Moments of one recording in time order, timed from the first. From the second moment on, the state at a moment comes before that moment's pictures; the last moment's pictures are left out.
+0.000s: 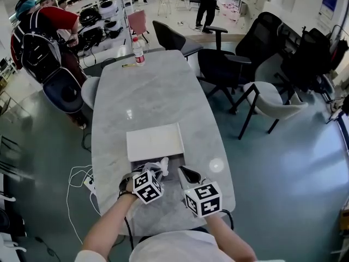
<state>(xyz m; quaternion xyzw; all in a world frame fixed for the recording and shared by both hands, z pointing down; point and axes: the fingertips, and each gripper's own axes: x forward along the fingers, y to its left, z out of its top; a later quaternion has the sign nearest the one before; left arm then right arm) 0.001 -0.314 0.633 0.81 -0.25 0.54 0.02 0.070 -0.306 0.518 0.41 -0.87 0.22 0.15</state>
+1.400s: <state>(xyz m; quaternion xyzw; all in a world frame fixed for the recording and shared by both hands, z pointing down) -0.009 -0.306 0.640 0.82 -0.23 0.53 0.05 0.078 -0.286 0.516 0.43 -0.86 0.24 0.14</state>
